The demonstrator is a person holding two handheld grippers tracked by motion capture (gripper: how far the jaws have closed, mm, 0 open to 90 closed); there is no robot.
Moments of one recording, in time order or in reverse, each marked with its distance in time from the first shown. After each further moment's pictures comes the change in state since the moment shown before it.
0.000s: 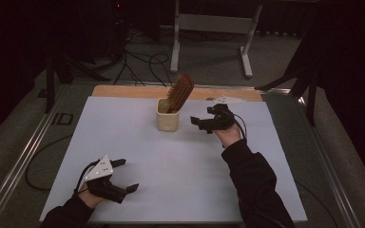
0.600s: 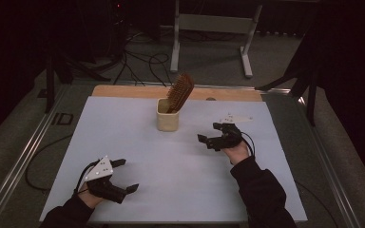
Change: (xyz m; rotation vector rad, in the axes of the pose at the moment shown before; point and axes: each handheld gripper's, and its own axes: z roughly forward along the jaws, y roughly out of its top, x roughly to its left) left arm 0.000 0.000 0.000 0.001 0.002 0.004; right arm 0.002 -0.054 -0.023 0.012 0.024 -0.029
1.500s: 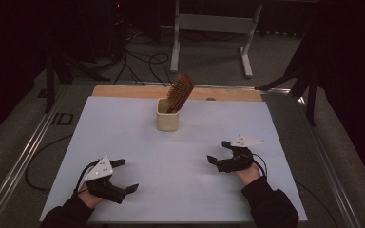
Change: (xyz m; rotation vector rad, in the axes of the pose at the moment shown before) left arm 0.000 0.000 0.000 0.003 -0.001 0.000; right arm 0.014 -0.056 -0.041 0.006 0.014 -0.044
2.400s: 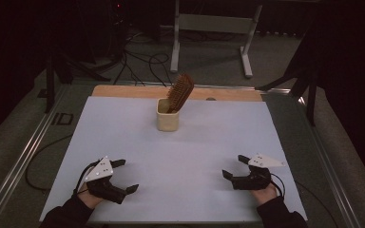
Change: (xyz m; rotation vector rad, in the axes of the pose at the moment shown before) left arm 0.000 0.000 0.000 0.008 0.004 0.007; right arm 0.012 -0.042 -0.054 -0.025 -0.090 0.010
